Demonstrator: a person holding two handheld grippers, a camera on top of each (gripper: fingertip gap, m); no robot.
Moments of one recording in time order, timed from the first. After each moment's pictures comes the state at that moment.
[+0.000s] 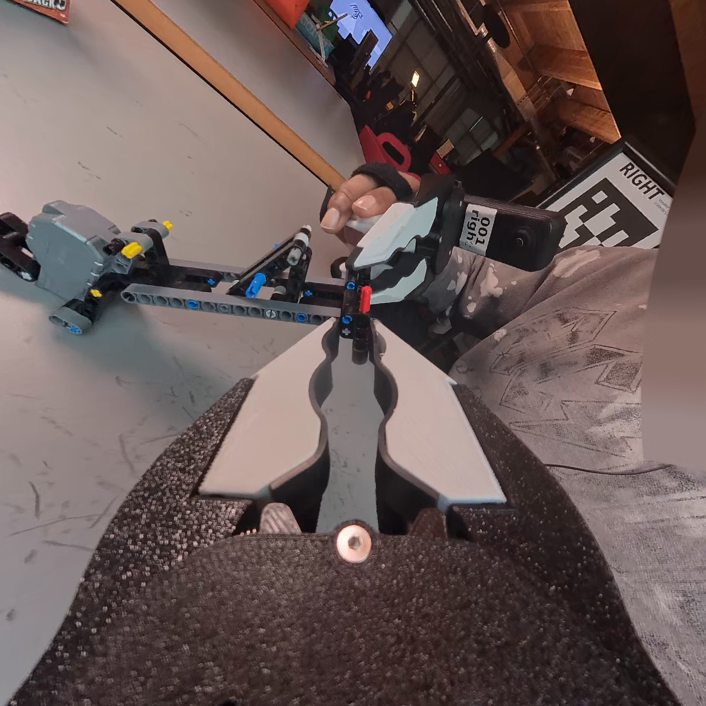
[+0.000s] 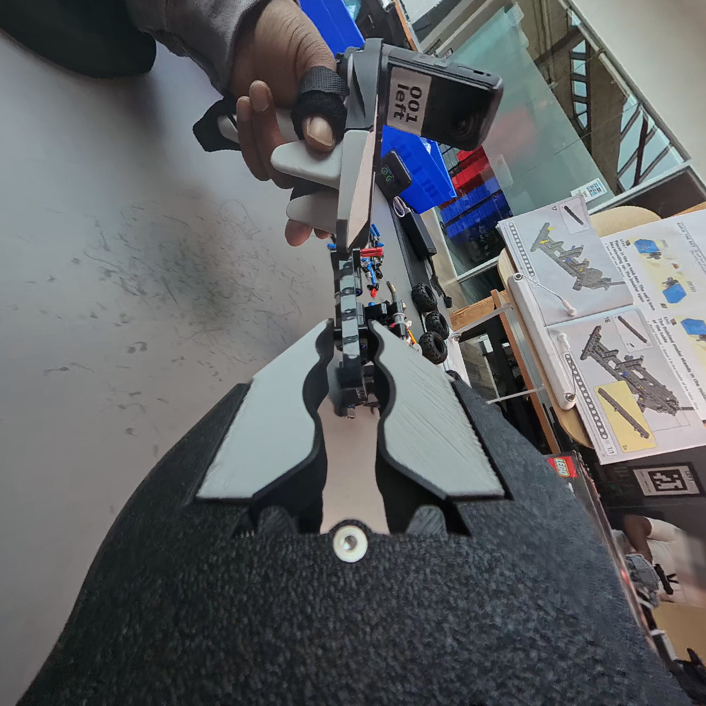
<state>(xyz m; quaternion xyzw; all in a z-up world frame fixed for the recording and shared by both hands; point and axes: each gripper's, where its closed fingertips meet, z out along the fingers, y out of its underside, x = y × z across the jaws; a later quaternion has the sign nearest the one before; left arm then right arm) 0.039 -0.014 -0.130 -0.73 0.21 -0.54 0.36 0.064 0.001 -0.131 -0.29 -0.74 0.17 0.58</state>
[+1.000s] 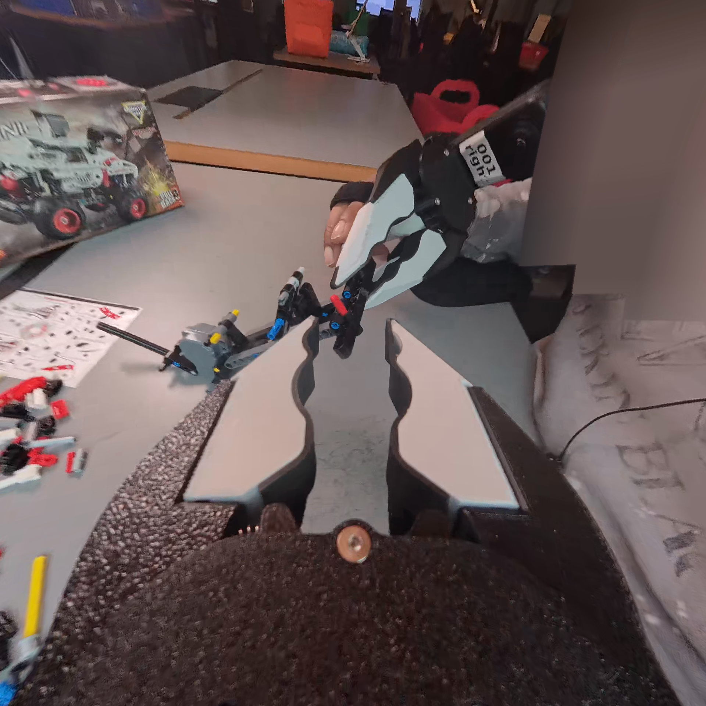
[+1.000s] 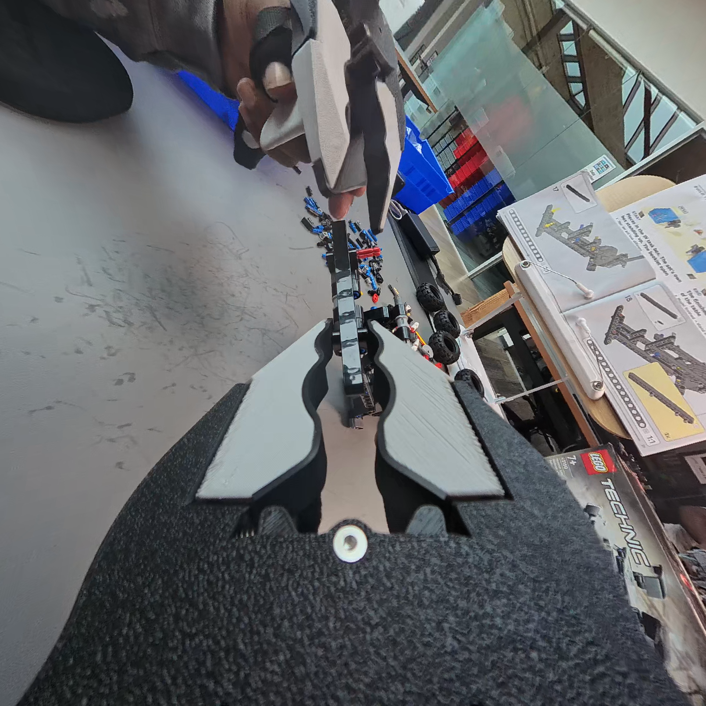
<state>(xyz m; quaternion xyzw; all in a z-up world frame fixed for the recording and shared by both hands) 0.019 -0.018 -0.105 -0.71 0.36 -0.35 0.50 0.054 0.008 -0.128 -0.33 -0.72 0.21 0.57</state>
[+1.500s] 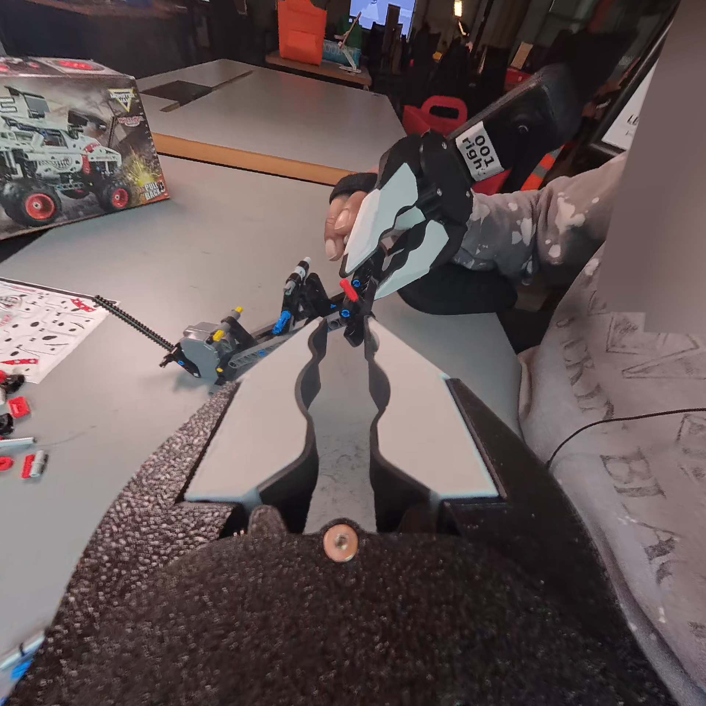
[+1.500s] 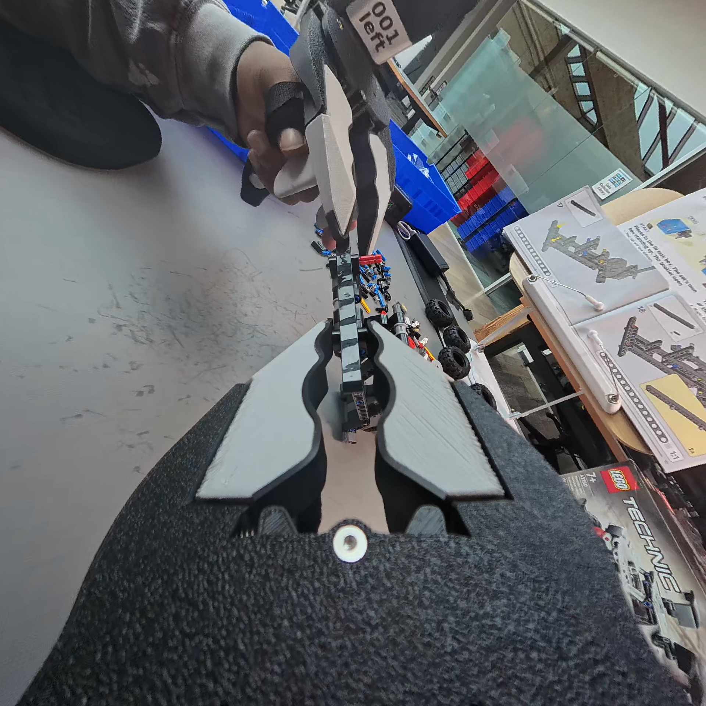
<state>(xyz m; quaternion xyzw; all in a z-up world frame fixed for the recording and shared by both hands) 0.023 -0.016 -0.107 -0.70 0.36 -0.36 0.50 0.058 0.002 -0.117 -0.32 -0.72 0.25 0.56</state>
